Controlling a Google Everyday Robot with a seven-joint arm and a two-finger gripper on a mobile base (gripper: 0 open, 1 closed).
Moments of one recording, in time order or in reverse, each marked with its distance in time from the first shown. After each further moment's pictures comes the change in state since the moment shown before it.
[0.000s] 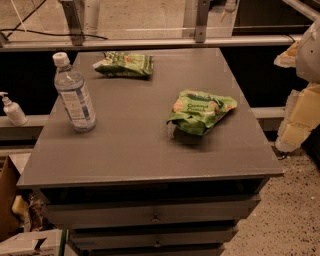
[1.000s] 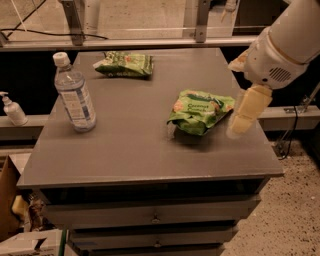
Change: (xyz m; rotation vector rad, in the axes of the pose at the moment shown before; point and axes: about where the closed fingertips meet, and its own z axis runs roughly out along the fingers) arm -0.057 -0.033 0.065 -0.051 -0.172 -0.052
